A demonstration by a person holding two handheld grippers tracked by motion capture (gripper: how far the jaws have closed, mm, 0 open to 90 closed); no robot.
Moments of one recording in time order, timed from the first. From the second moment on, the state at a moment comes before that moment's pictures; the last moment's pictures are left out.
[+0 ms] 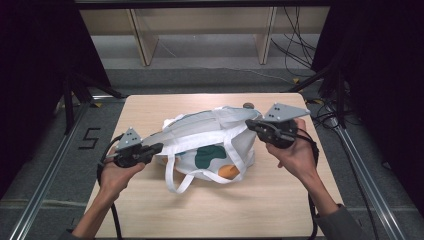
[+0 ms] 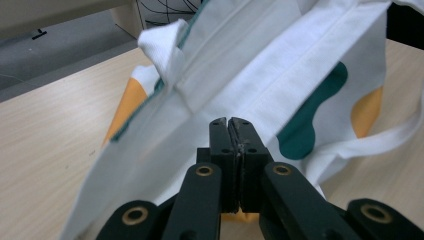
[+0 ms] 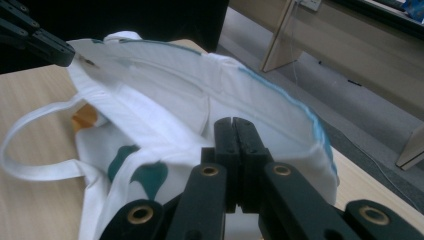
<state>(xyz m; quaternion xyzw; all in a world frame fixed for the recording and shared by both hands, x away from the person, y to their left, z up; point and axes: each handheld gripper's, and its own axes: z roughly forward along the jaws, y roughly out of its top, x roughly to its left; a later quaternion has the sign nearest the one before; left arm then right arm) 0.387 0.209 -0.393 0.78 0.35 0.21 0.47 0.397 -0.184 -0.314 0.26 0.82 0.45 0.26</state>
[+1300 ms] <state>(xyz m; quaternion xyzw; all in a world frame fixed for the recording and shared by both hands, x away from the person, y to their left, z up) 0.486 0.230 -0.451 0.79 0.46 0.16 0.37 0.489 -0.191 -0.449 0.39 0.86 0.29 0.18</state>
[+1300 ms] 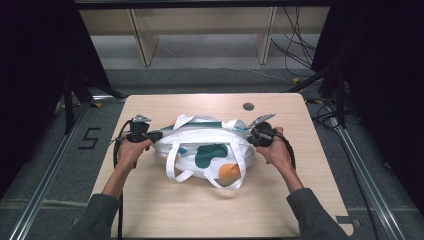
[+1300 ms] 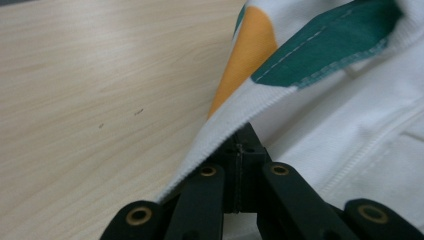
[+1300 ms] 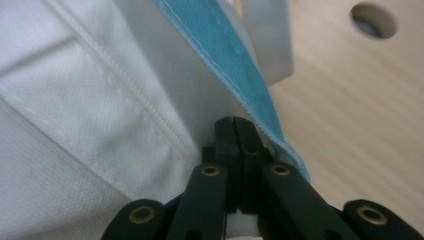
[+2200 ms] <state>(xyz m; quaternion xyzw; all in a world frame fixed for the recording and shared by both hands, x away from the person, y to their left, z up) 0.529 0.143 -0.430 0.81 0.43 0.10 0.38 0.455 -0.142 -0.418 0.28 0.90 0.33 0.05</state>
